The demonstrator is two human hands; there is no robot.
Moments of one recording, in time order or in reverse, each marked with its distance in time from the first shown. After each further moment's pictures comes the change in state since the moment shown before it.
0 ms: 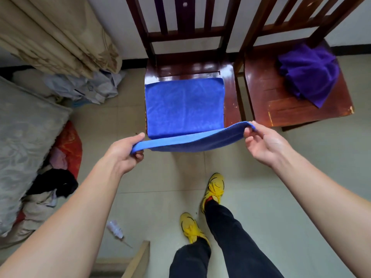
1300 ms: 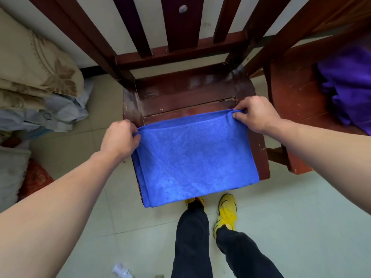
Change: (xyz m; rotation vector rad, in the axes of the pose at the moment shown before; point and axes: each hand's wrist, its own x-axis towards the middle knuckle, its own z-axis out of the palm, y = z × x) left_hand 0.271 0.176 0.100 1.634 -0.008 0.878; right_hand 0.272 -0.097 0.155 -1.874 0.019 -0.732
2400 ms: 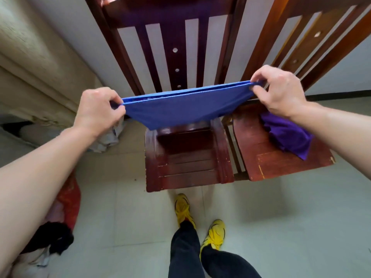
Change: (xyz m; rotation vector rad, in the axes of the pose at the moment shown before) left_hand -0.198 0.095 -0.244 -0.034 0.715 0.220; right_hand -0.179 -0.035 -0.261 -0.032 0.635 -0.394
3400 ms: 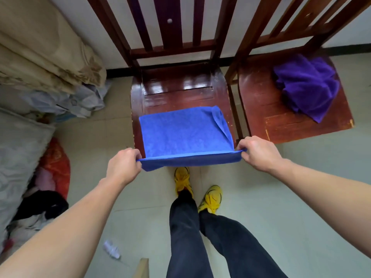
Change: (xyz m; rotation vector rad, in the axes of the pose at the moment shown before) left_hand -0.200 -0.005 0.174 0.111 -0.713 -0.413; right_hand -0.214 0.027 0.164 -0.109 -0.770 0.230
